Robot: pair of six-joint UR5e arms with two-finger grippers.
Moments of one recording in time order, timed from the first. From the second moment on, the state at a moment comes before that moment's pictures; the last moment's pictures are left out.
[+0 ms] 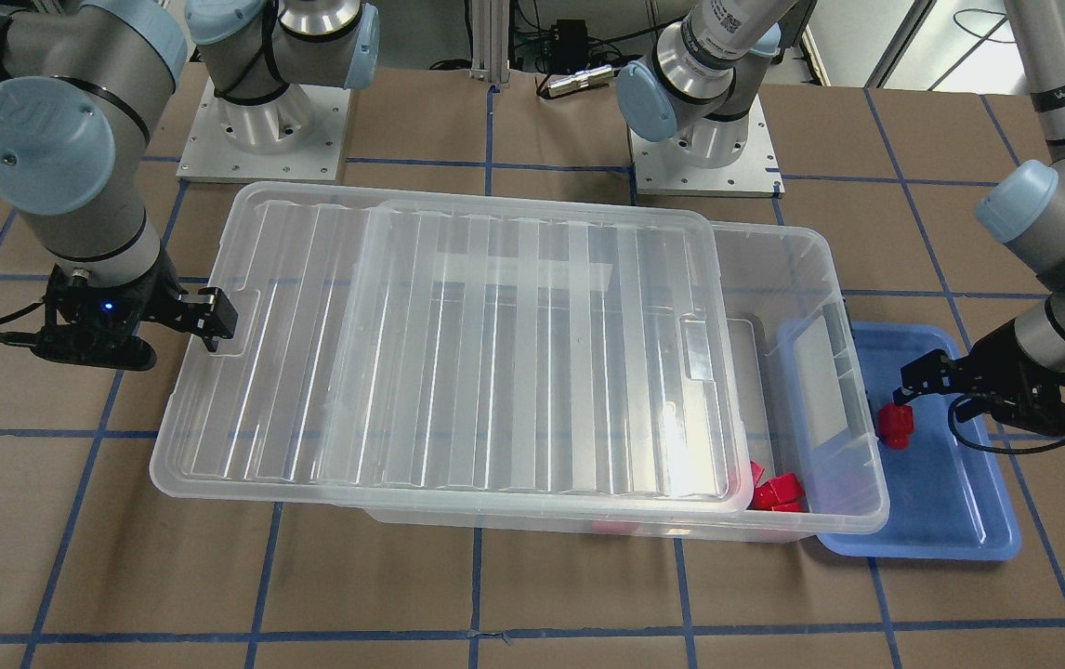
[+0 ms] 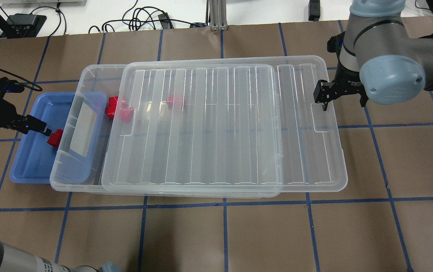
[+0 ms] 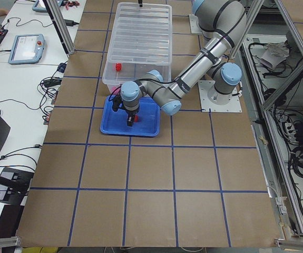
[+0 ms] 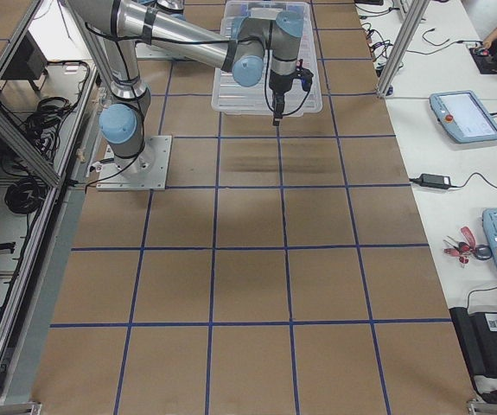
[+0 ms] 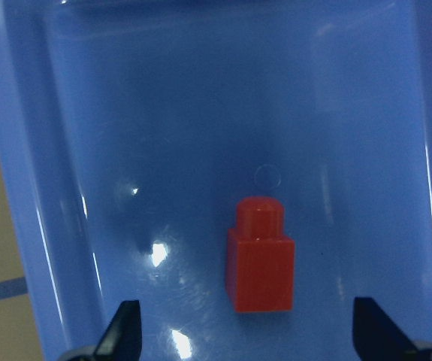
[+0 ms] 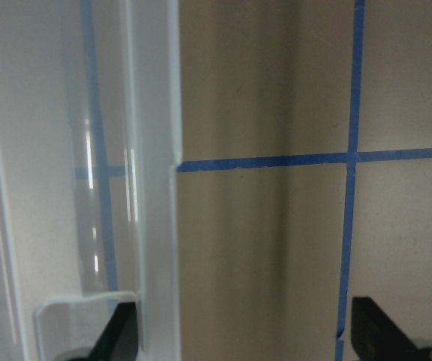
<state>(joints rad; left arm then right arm) -0.92 -1.96 -1.83 -1.02 1.43 0.83 1.48 -1.43 1.77 -1.87 -1.74 -0.07</state>
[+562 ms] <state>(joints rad) -0.93 -2.01 -1.83 -0.98 1.44 0.75 1.40 -1.45 1.77 -1.84 -1.74 -0.20</state>
